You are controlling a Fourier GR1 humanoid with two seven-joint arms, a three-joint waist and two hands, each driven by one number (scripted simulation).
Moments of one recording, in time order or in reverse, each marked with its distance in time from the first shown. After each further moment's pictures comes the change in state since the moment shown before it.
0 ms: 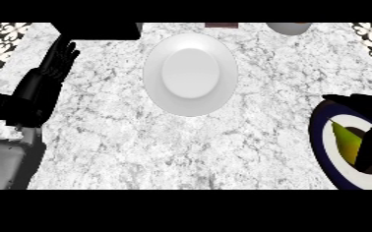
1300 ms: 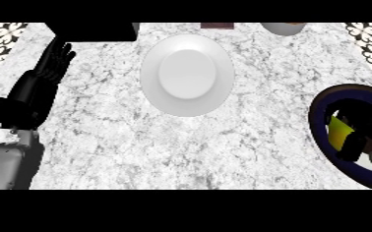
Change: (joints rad) left arm 0.018 -0.063 0.081 -0.027 -0.070 -0.067 0.025; right arm 0.068 0.187 -0.108 0.164 0.426 -0.326 -0.216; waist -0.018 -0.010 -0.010
